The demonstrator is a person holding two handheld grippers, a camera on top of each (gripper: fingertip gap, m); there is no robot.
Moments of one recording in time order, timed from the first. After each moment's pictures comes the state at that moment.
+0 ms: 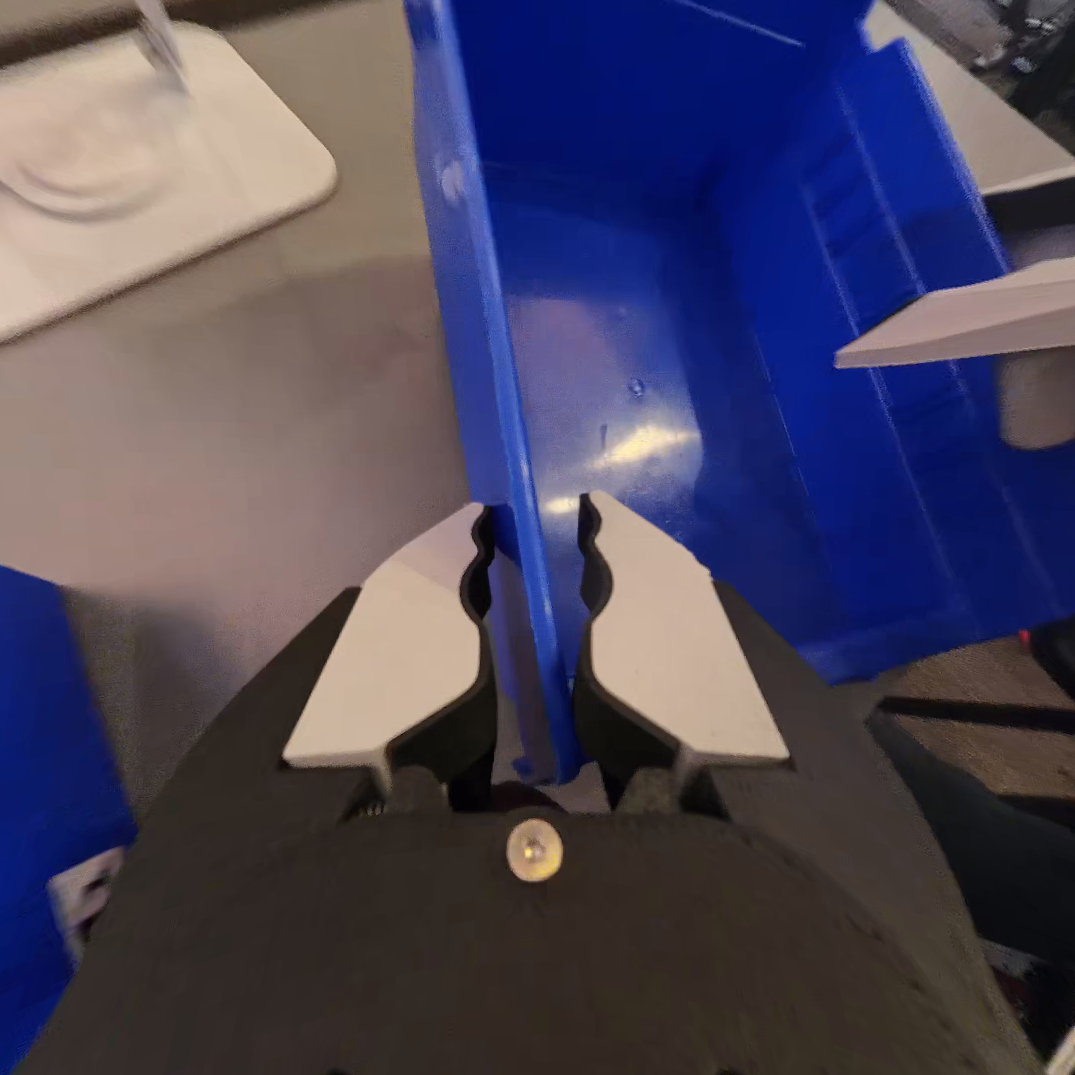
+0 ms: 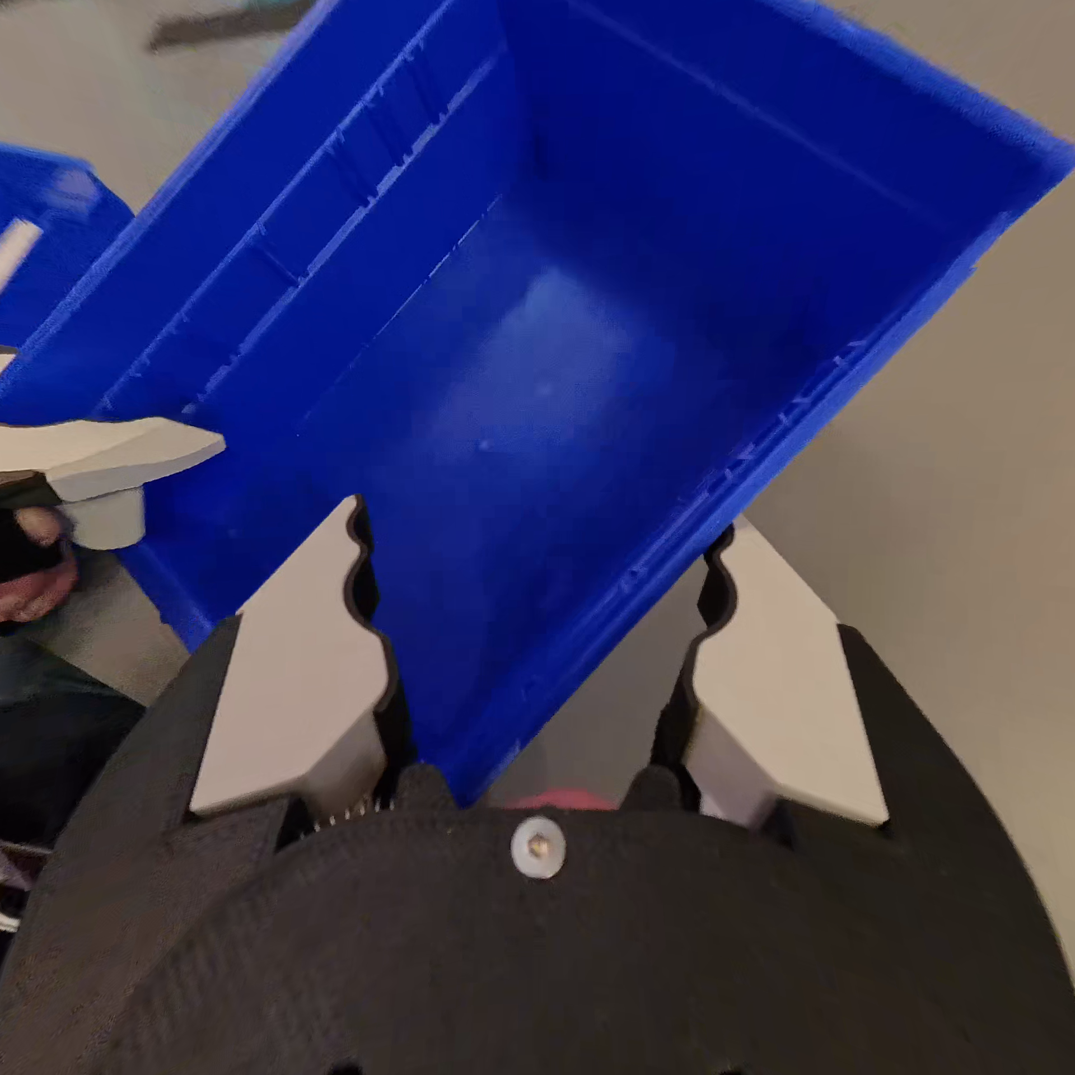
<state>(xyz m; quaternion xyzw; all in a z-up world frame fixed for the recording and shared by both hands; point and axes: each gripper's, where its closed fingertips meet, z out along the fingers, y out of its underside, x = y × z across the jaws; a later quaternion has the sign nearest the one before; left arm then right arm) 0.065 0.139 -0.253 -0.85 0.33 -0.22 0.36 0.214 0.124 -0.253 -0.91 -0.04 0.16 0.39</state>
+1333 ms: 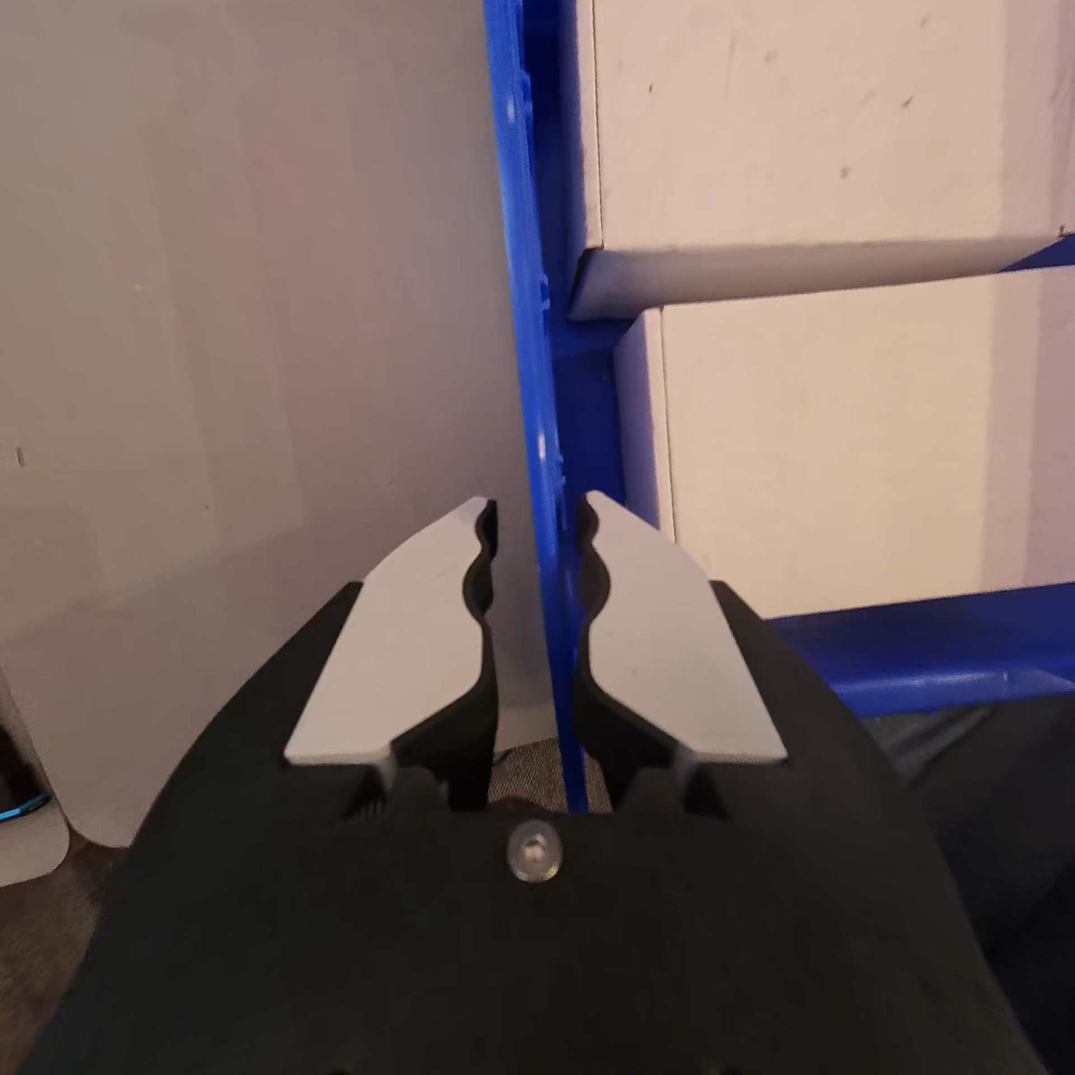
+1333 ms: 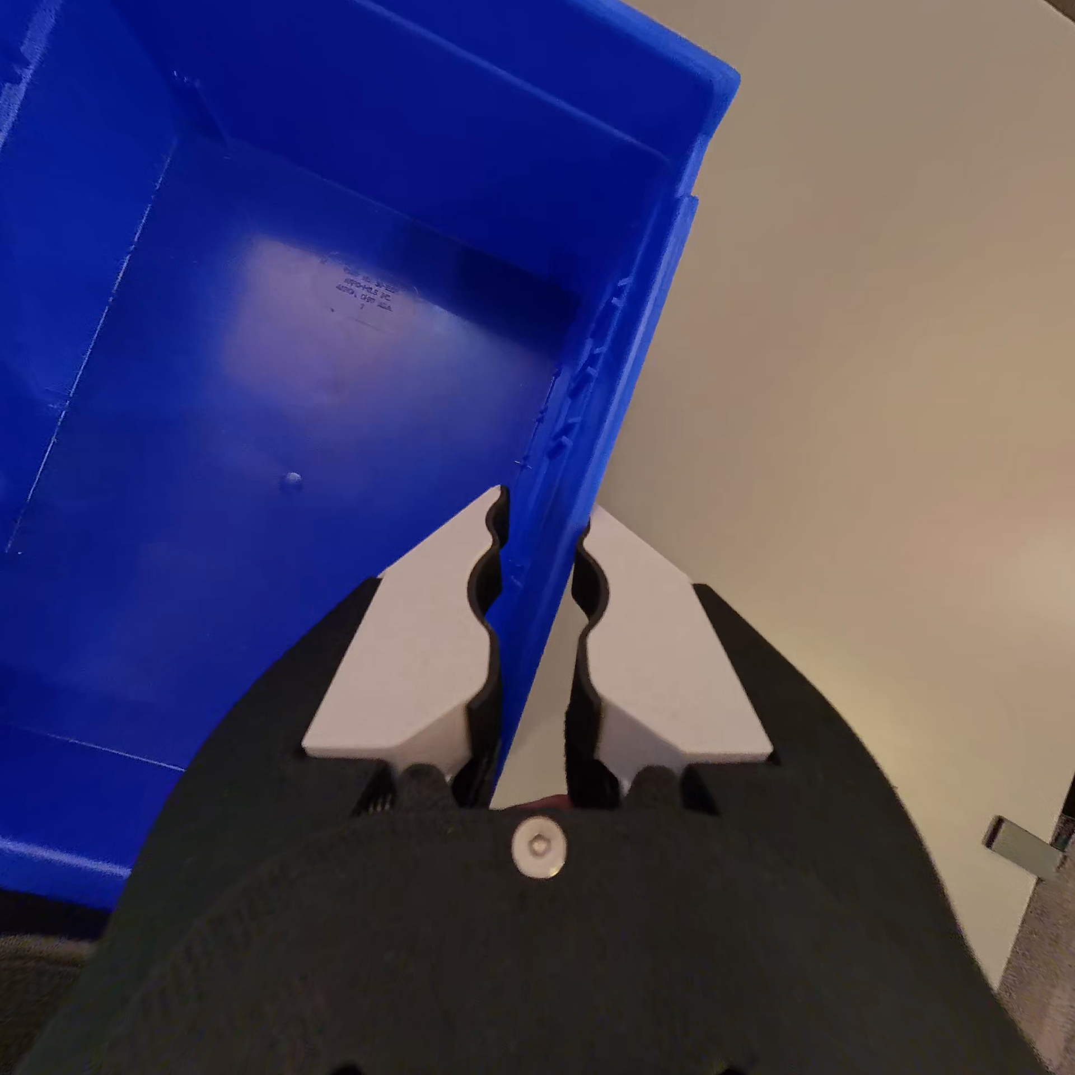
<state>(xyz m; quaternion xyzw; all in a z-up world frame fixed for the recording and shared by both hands) -0.325 0.140 -0.280 -0.96 0.17 -0.06 0.21 0.296 0.137 -0.272 -0.94 -0.16 -0.02 0.29</state>
